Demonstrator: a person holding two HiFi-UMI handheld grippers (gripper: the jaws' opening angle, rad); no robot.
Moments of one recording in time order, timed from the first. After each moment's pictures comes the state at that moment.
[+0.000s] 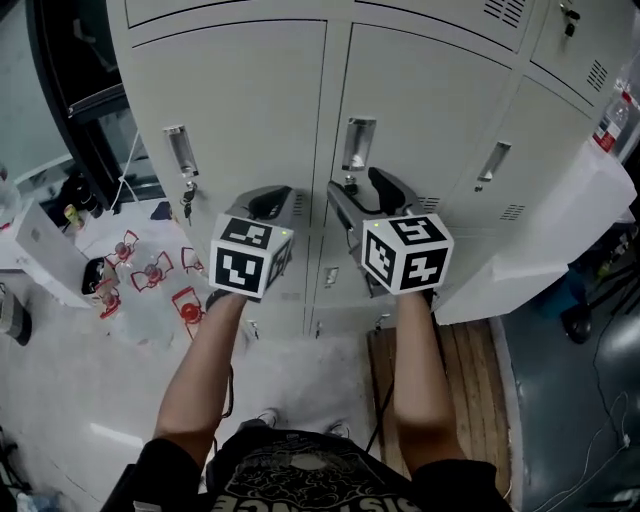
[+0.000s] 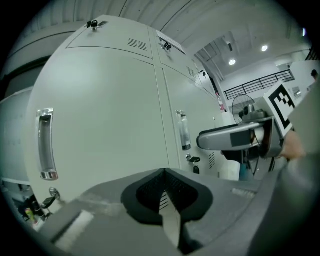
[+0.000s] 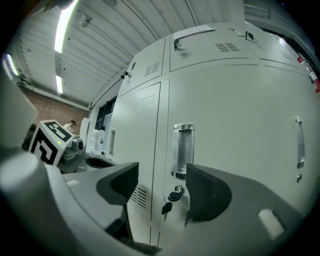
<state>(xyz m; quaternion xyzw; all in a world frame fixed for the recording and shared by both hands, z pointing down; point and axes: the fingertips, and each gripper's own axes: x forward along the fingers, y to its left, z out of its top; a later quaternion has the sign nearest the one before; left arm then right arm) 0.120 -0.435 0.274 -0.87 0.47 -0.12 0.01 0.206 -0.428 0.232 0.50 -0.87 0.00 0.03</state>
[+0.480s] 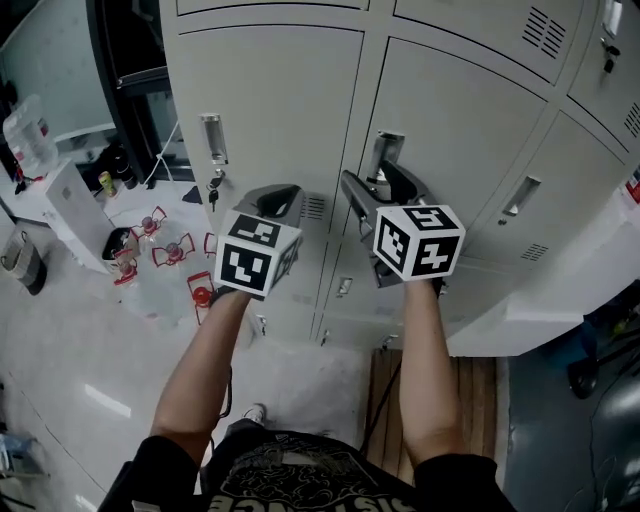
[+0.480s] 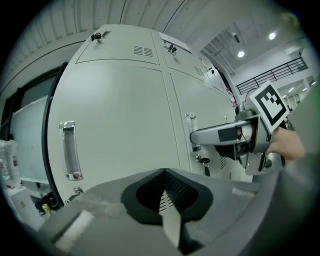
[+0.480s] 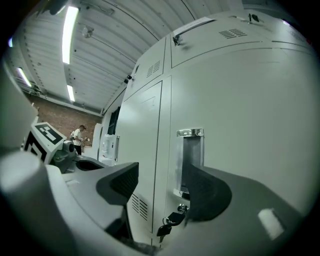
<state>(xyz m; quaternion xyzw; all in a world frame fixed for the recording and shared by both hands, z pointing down) 0.098 -0.427 0.263 -0.83 0.54 -0.12 0.01 0.190 -0.453 0.215 0.43 -0.90 -0.01 0.02</state>
